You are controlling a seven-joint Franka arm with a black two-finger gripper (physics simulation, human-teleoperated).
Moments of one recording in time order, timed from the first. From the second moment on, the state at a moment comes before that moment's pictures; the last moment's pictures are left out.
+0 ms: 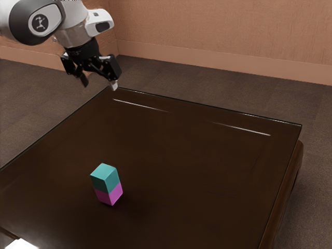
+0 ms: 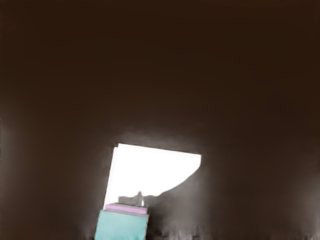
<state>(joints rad) -0.17 -0.27 0.02 -1.86 0.07 1.81 -0.30</state>
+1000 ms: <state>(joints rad) -0.10 -0.19 0.05 -2.41 0.09 2.27 -0.37</state>
